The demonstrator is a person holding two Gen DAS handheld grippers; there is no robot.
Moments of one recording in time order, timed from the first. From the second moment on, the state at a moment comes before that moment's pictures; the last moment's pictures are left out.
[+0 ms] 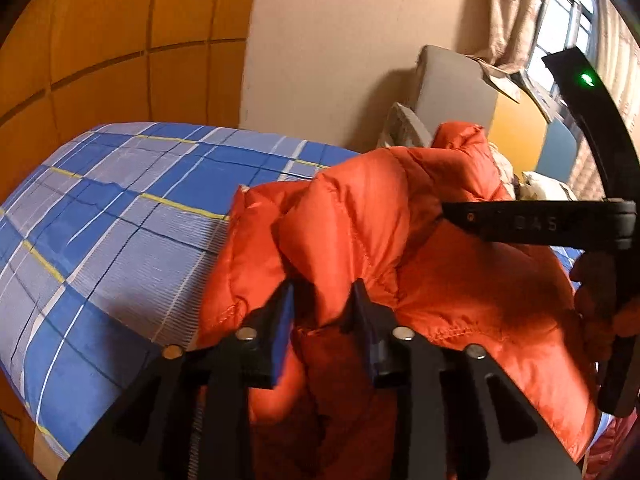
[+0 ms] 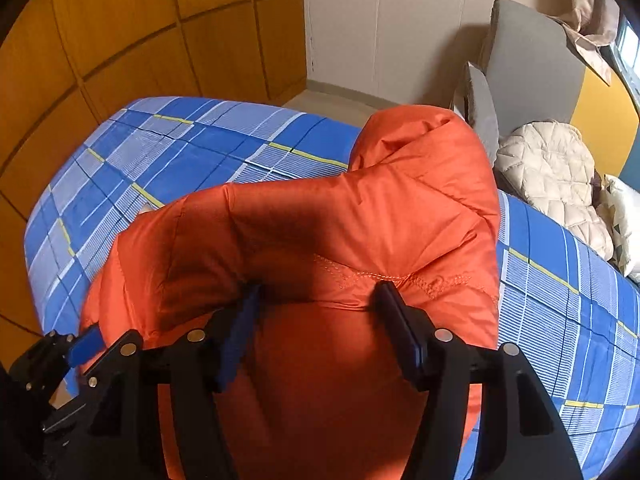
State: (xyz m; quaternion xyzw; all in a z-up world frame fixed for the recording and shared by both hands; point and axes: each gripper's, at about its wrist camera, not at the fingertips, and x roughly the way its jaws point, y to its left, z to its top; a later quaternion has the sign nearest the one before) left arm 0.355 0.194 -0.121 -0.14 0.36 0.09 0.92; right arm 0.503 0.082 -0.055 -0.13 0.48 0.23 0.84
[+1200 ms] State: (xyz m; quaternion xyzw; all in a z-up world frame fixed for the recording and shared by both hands) left arm 0.361 0.263 -0.191 -0.32 0.37 -0.05 0.87; right arm 0.503 -0.042 -0.130 0.27 0.53 0.45 0.67
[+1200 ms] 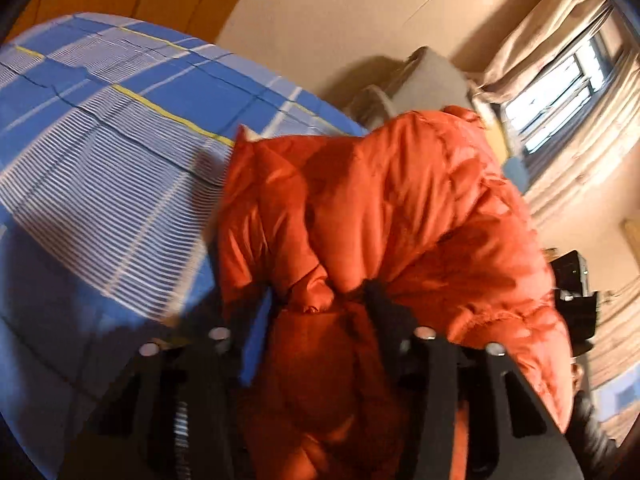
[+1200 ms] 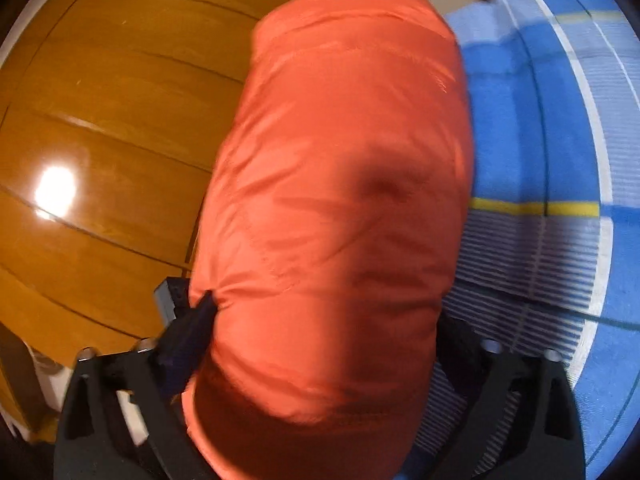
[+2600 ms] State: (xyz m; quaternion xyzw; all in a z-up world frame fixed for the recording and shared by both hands) left arm 0.468 0.005 -0.140 -0.10 0.43 -0.04 0.90; right arm 0.442 -0.210 -0.027 0.07 0.41 0.15 0.90
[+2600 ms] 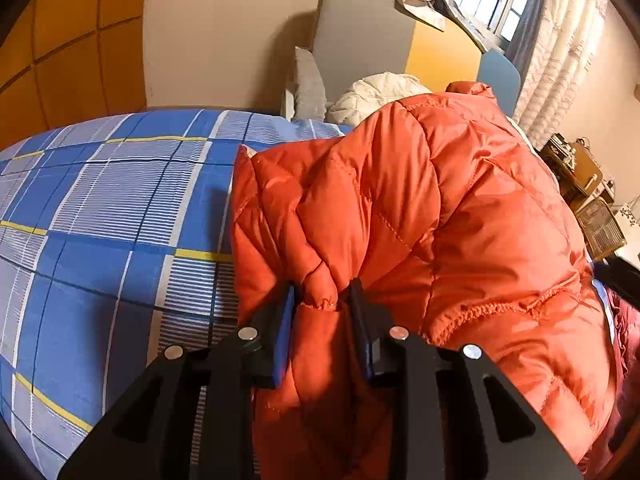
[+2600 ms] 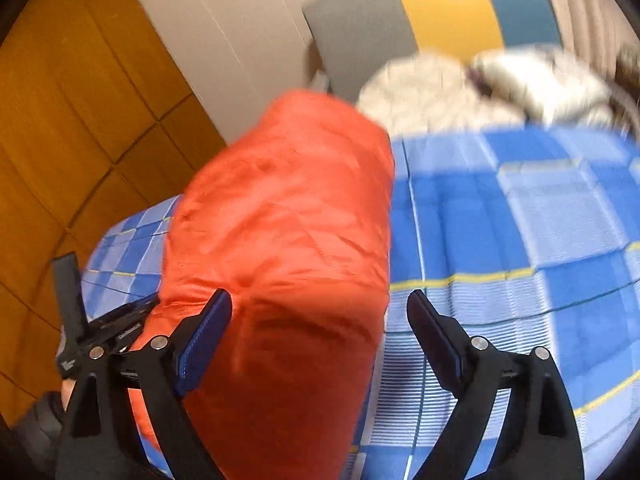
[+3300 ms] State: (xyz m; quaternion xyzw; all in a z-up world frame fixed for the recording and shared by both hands) left arm 0.435 0.006 -0.123 -0.08 0.39 -0.02 0.92; right arm 0.437 -0.164 -0.067 -0.02 0.45 0.07 0.89
